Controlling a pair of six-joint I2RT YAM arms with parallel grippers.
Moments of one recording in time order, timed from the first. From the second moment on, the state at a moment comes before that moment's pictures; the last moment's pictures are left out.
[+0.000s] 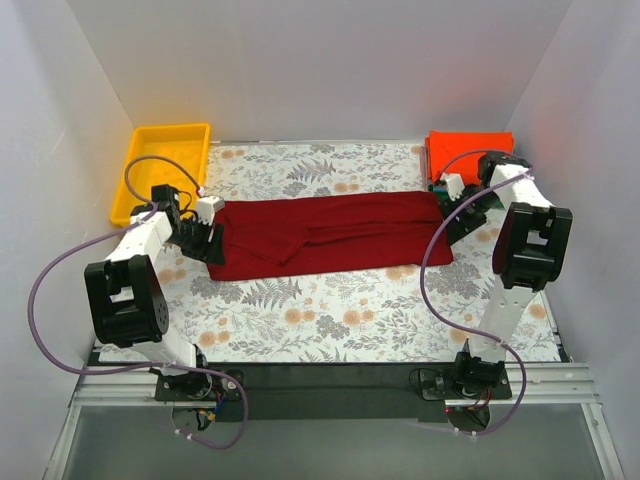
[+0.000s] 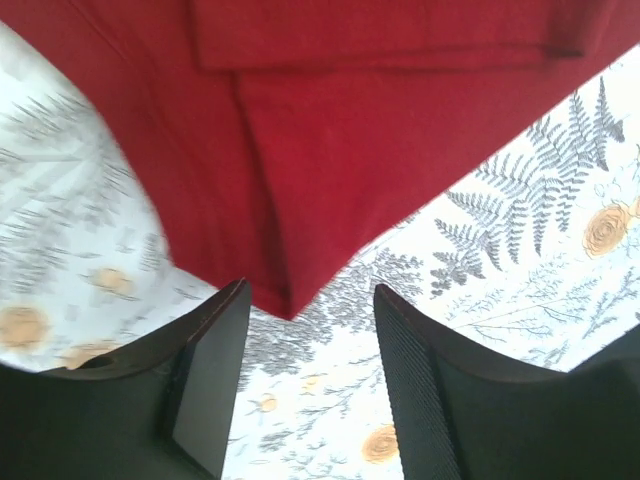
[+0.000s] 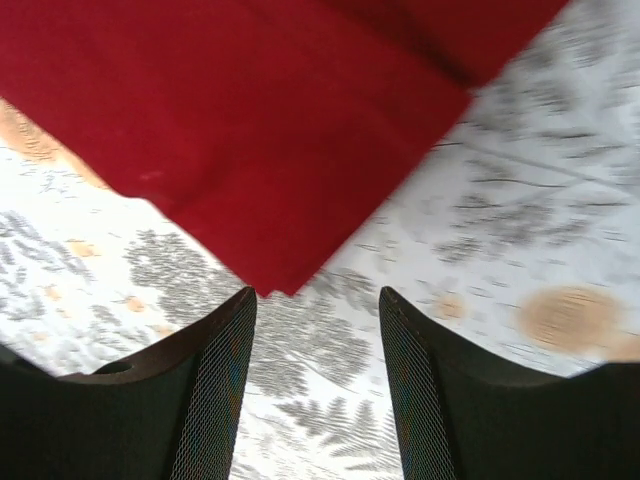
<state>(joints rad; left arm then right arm) 0.17 1.60 1.11 -0.81 0.50 0.53 -0.13 2.00 1.62 -1.12 -0.38 -0.80</state>
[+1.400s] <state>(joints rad) 0.17 1.59 0.89 -0.77 0.39 0.59 -0.17 1.97 1.33 -1.09 -0.35 -0.72</state>
